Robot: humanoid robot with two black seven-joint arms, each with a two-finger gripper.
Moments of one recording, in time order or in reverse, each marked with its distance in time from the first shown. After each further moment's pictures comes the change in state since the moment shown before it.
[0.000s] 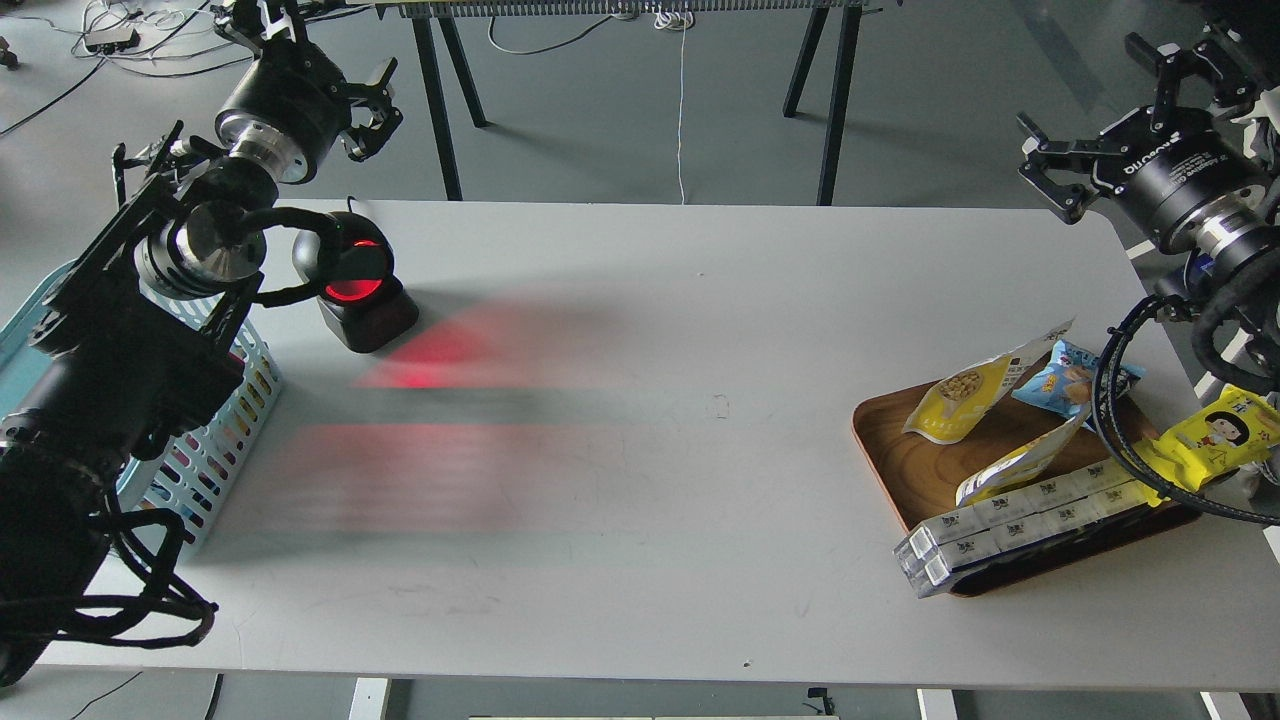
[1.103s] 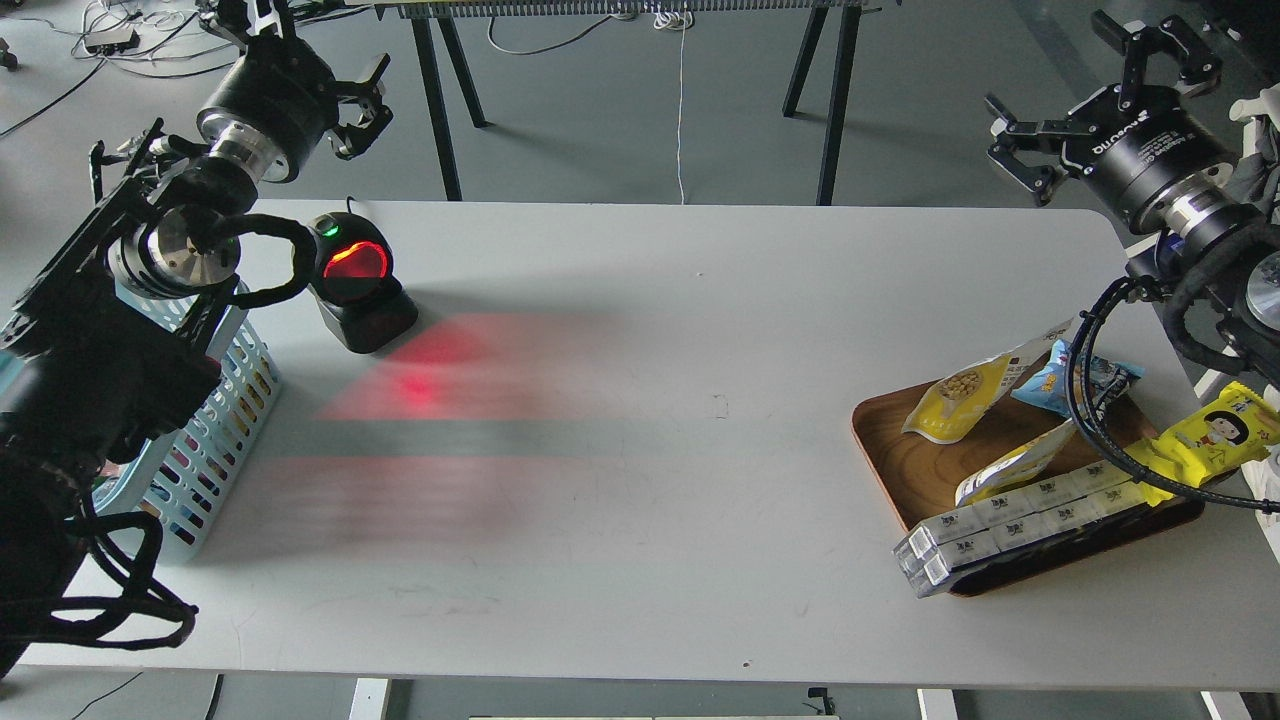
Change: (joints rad) left arm 0.021 0.041 0.002 0.001 0.004 -0.108 0.014; right arm 0.036 0.032 0.029 0.033 -0.041 -0.042 0.000
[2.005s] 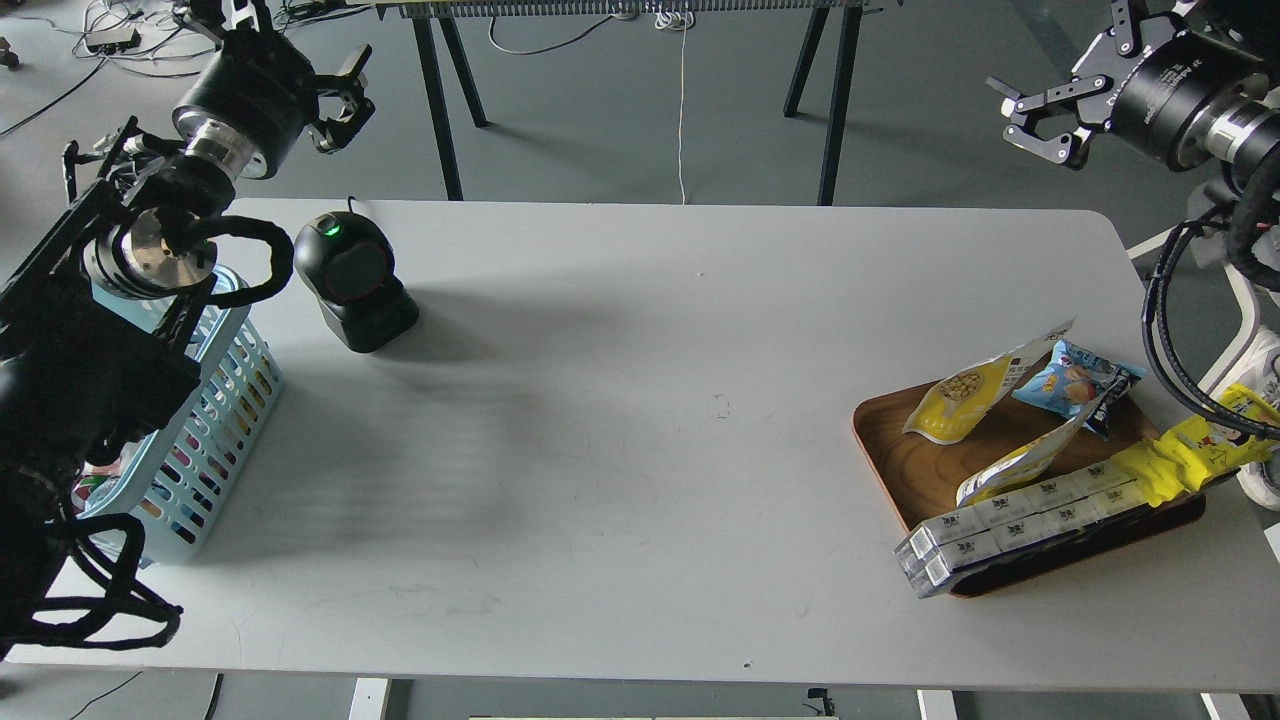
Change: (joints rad) left arm -0.002 0.026 -0.015 -0.012 -0.008 -0.016 -0.012; right arm 0.548 -0.182 -0.698 0.132 -0.015 -0.089 -0.009
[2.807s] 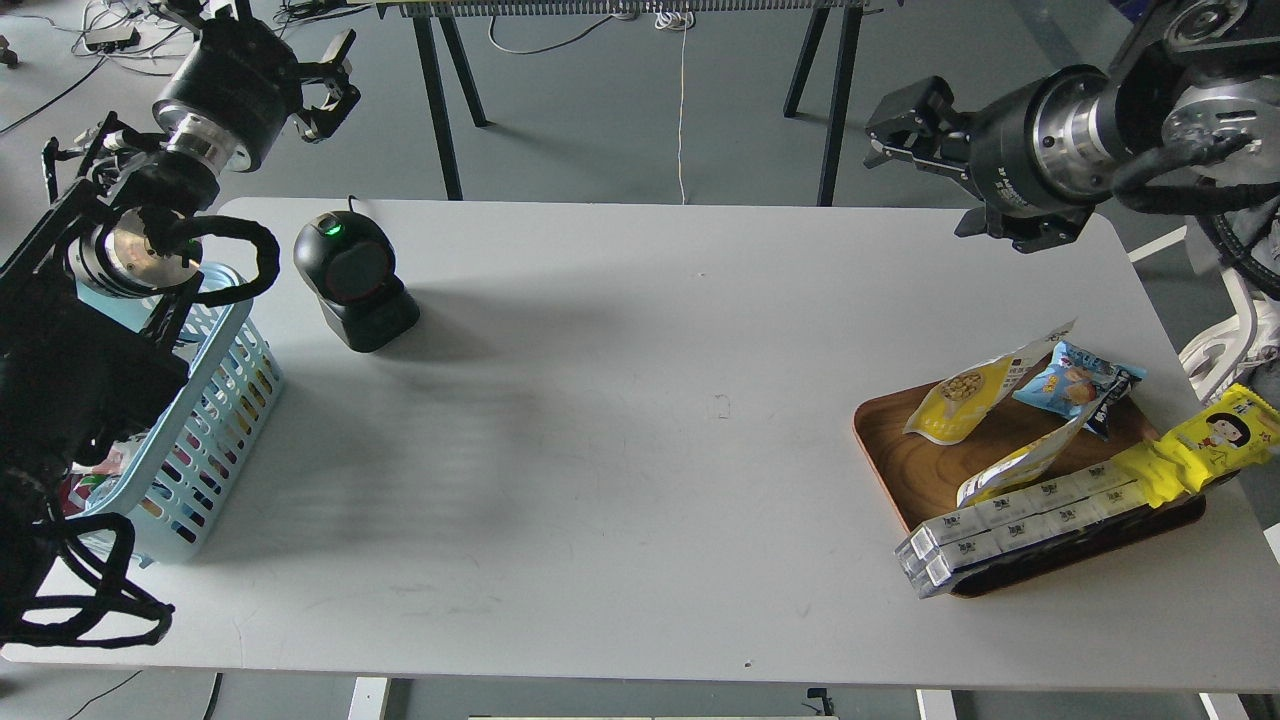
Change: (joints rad) left arm 0.005 0.016 -0.007 0.001 -0.004 -0.035 -0.029; right arm 0.897 0.425 -0.980 0.410 -0.291 -0.166 -0.283
